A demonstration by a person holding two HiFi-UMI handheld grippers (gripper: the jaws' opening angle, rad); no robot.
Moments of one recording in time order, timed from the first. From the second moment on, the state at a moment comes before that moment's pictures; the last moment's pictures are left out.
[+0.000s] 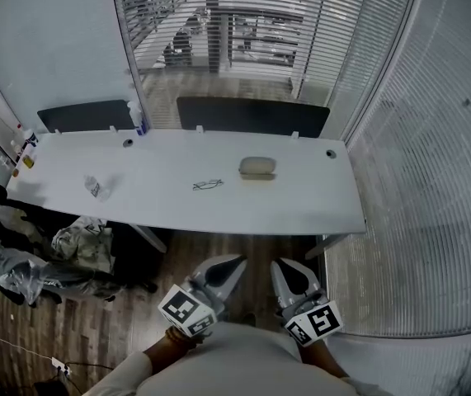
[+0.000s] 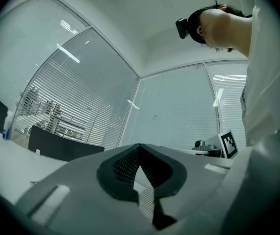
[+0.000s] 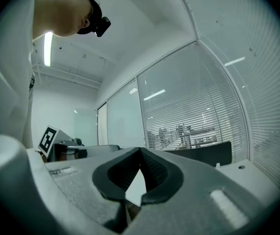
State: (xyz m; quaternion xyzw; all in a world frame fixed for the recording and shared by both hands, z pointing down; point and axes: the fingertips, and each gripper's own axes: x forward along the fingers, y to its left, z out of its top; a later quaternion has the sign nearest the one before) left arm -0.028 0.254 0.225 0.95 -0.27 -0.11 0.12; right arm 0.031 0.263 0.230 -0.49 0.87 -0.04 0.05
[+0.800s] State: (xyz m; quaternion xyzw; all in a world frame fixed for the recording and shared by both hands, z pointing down) left arm 0.018 0.251 0.235 0.94 -0.29 -0.10 0.13; right arm 0.086 0.263 0.237 -0.47 0.88 -0.06 0.05
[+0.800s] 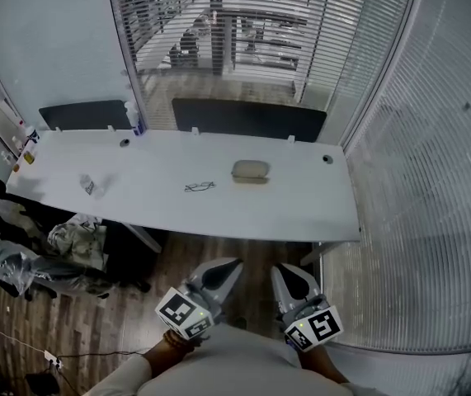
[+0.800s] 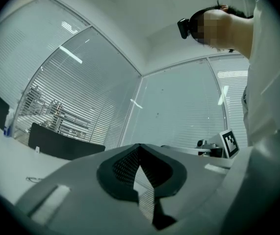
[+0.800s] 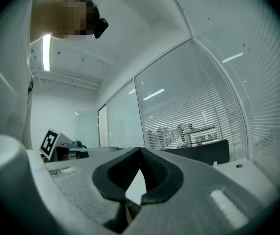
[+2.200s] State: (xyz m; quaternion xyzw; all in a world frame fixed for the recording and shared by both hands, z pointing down) left arm -0.017 -0.008 0.237 0.95 -0.28 -0.09 0.13; right arm 0.048 0.005 0.227 -0.49 0.87 -0.05 0.05
